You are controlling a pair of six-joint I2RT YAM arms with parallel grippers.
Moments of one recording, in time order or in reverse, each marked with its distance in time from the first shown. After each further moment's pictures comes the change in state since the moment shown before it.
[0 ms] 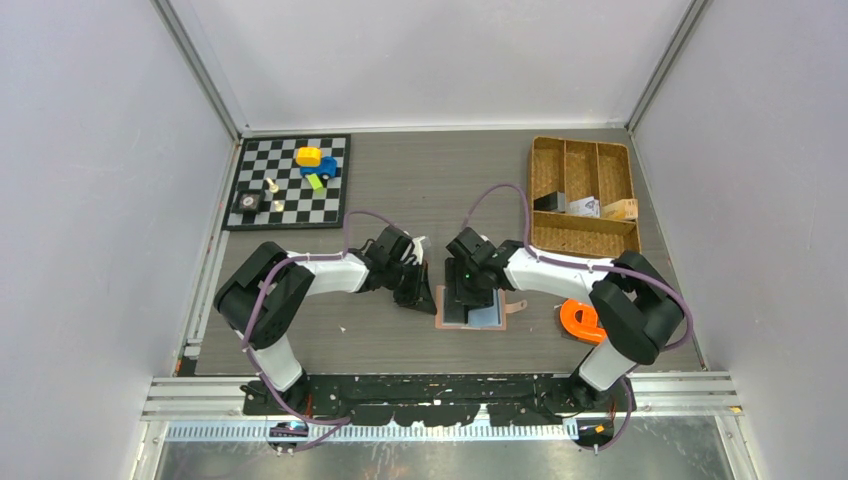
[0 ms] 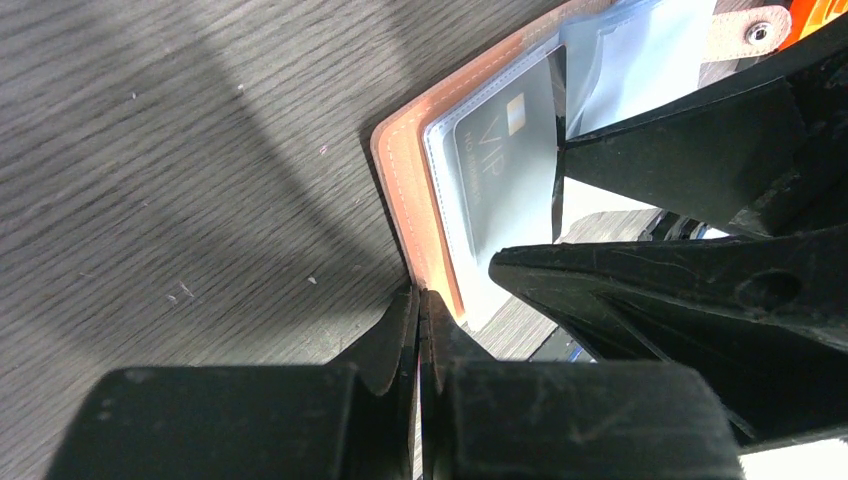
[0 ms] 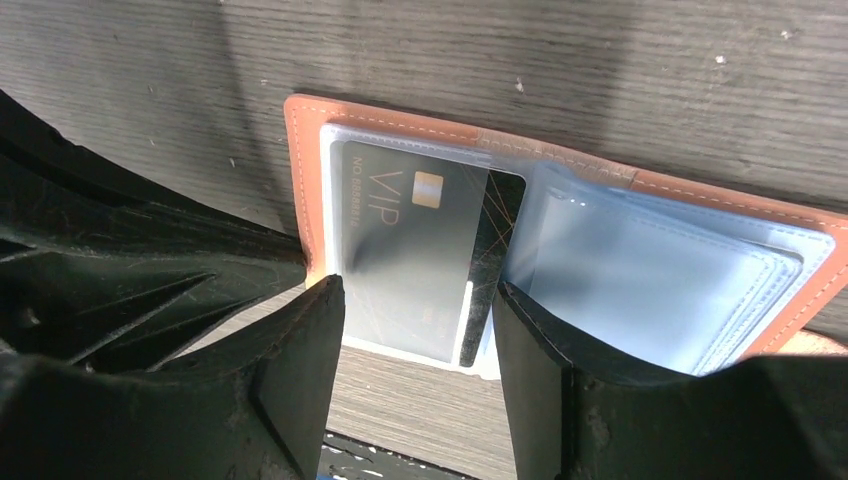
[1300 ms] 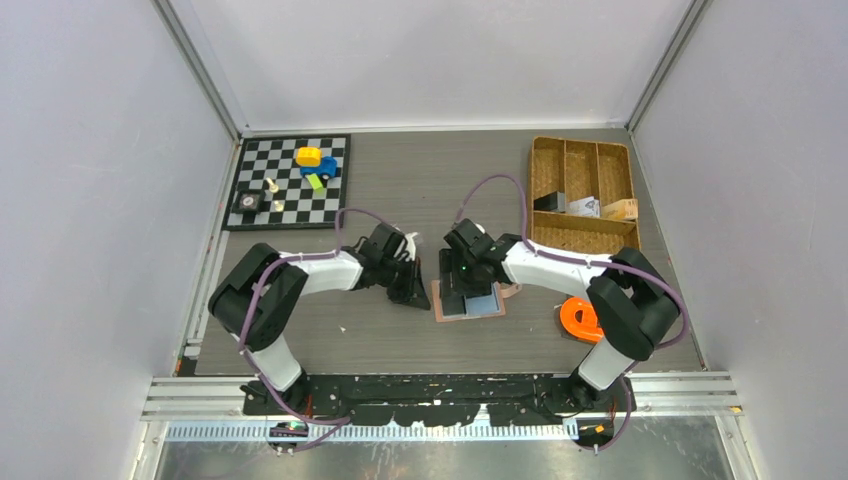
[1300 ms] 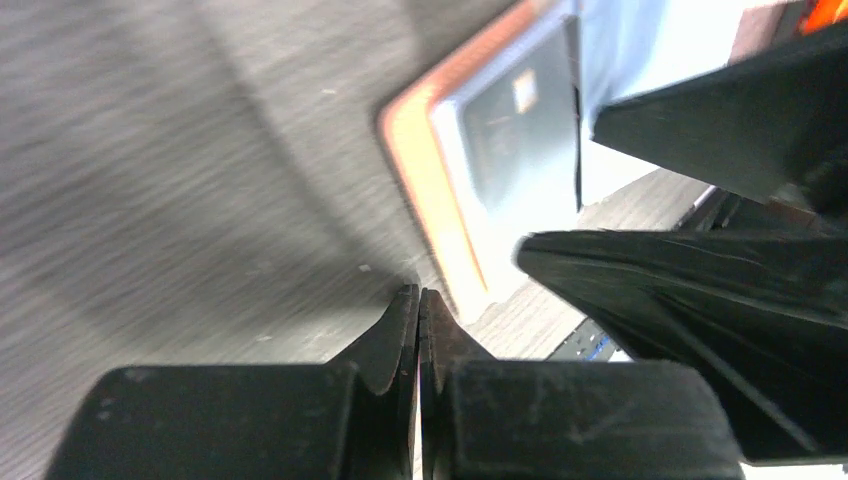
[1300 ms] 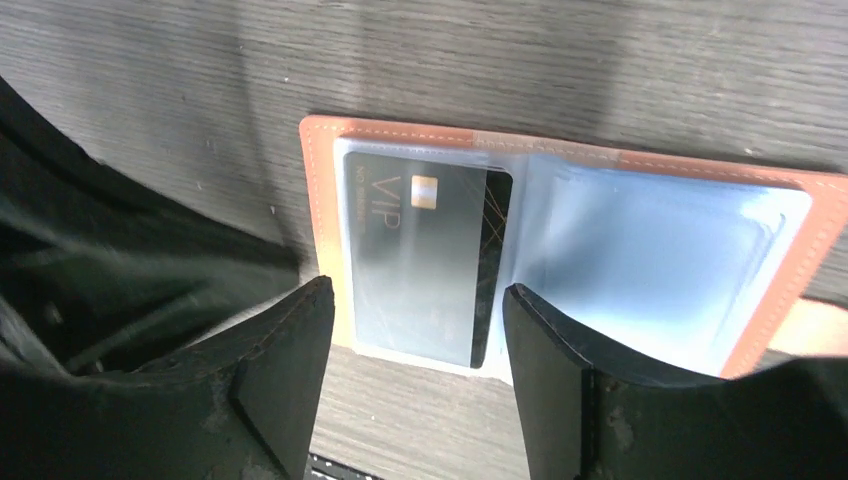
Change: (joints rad) left arm 0.033 -0.016 -0.004 -0.020 -0.022 0.012; right arm -0.008 0.037 0.048 0.052 0.020 -0.073
